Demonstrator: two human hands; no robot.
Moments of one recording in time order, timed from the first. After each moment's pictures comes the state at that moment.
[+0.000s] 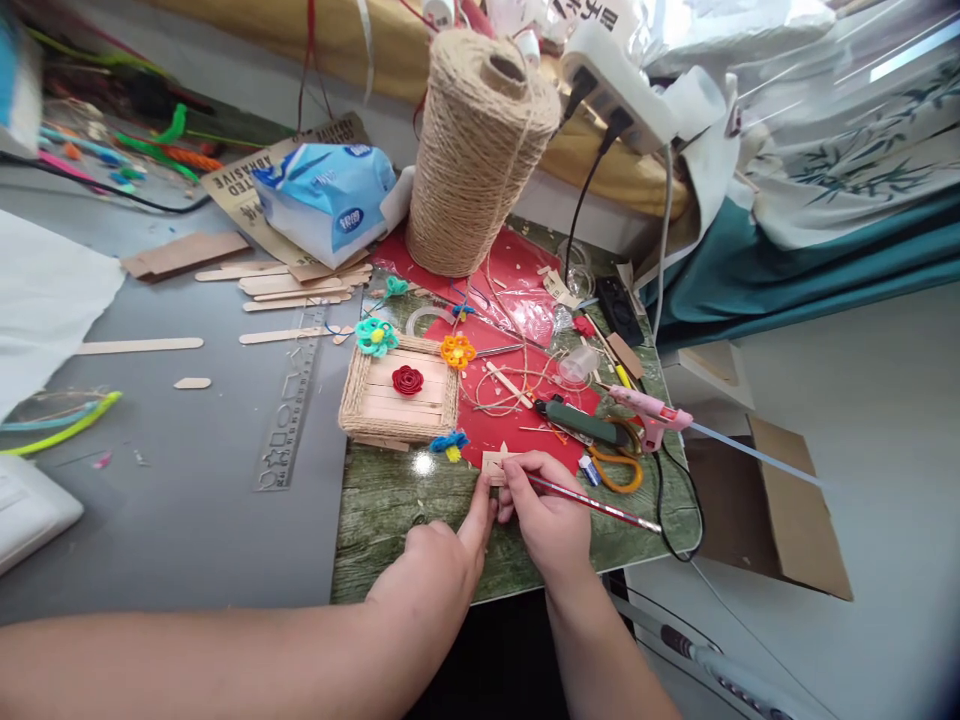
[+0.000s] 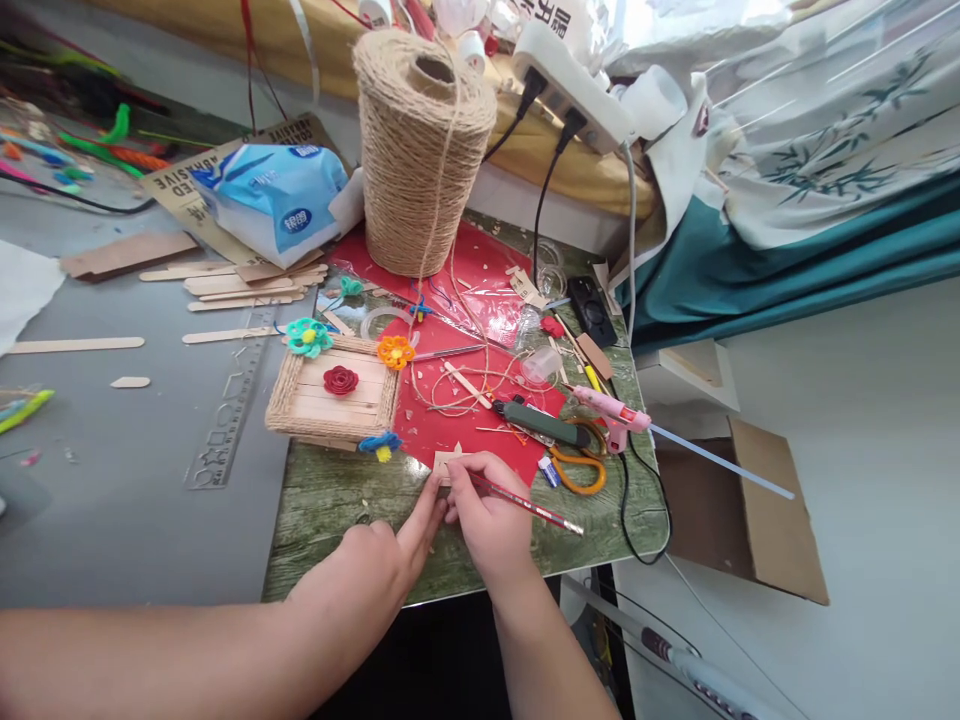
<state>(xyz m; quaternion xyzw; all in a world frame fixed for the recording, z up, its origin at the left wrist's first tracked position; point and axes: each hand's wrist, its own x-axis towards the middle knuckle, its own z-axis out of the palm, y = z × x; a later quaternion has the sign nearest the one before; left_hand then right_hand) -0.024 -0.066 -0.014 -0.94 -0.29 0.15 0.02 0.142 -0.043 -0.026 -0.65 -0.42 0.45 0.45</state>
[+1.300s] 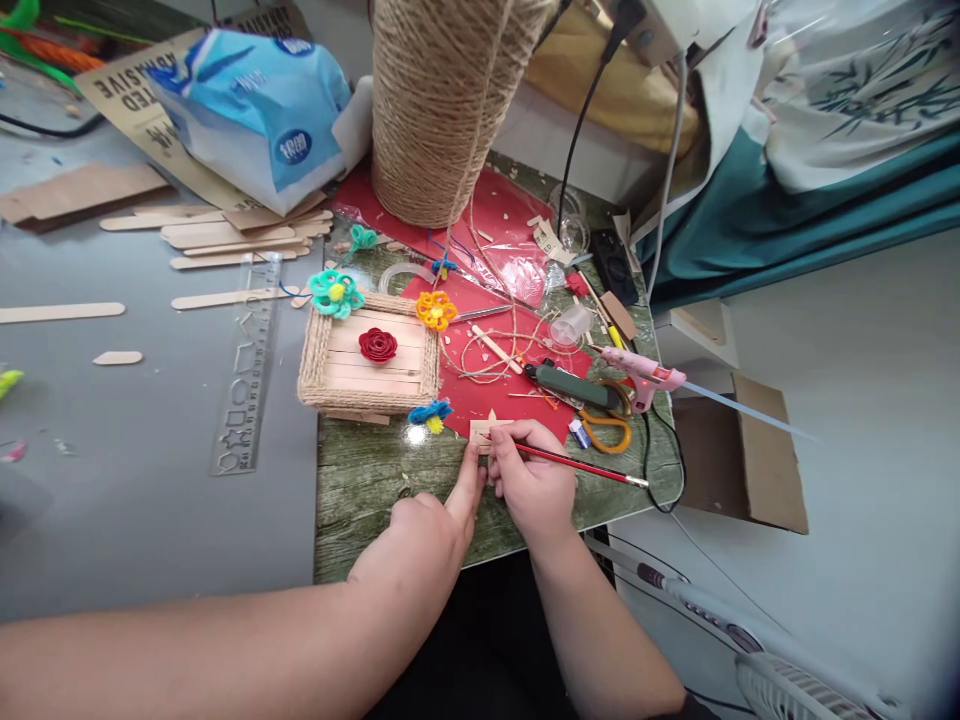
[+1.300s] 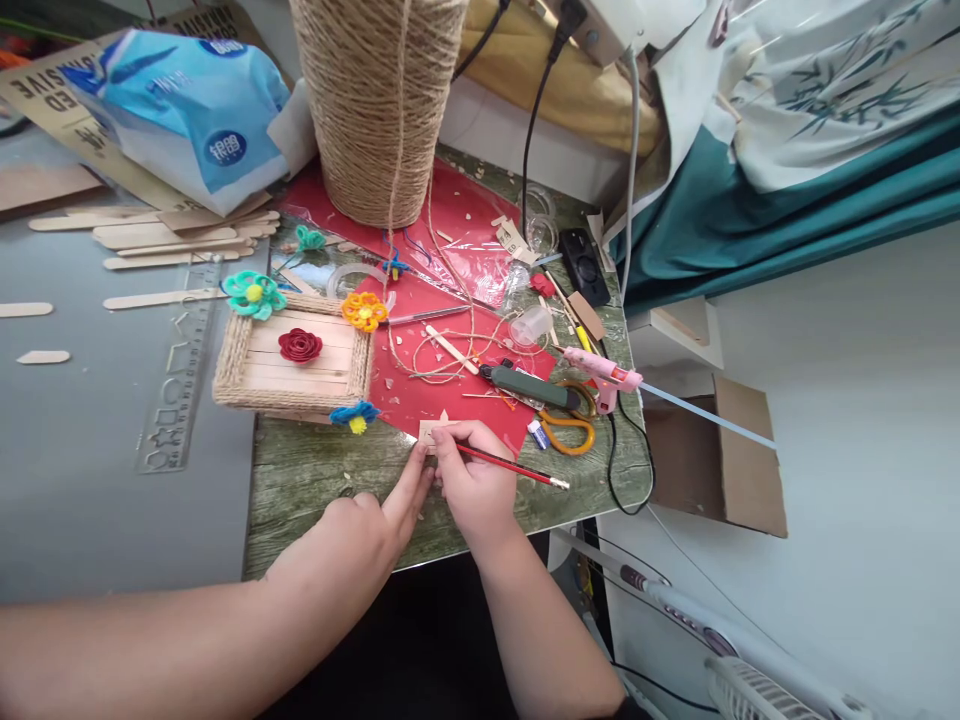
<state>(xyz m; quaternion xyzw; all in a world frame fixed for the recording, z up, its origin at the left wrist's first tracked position) -0.024 -0.058 -0.005 -0.94 -0.28 0.17 -0.03 0.137 -0.045 -0.033 -0.67 -0.42 0.41 0.46</state>
